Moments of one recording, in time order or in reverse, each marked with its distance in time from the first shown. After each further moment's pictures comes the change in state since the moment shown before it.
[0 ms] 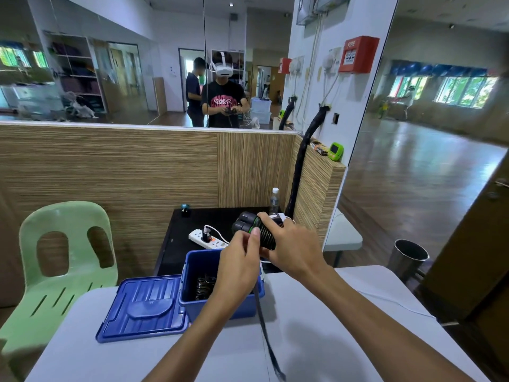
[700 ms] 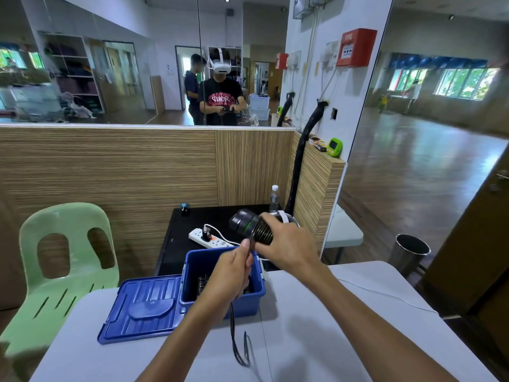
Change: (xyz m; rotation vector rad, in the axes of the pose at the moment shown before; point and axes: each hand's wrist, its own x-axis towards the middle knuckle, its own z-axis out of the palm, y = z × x) left_hand -0.003 -0.021 -0.012 -0.265 -0.287 -0.240; right_hand 0.009 0.001 -0.002 0.250 -0.137 0.164
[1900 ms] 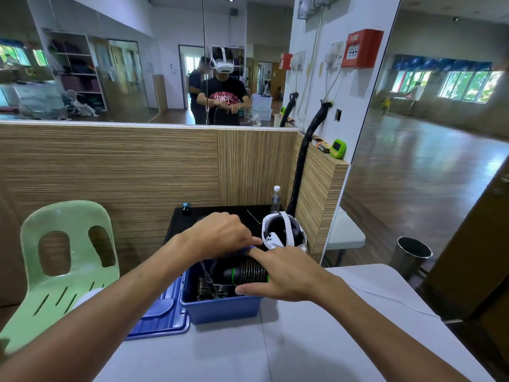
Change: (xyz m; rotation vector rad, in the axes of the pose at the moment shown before) left_hand 0.057 0.066 -0.048 1.751 -0.247 0.736; right_hand -0.030 -0.013 -0.014 -0.068 -0.313 -0.425
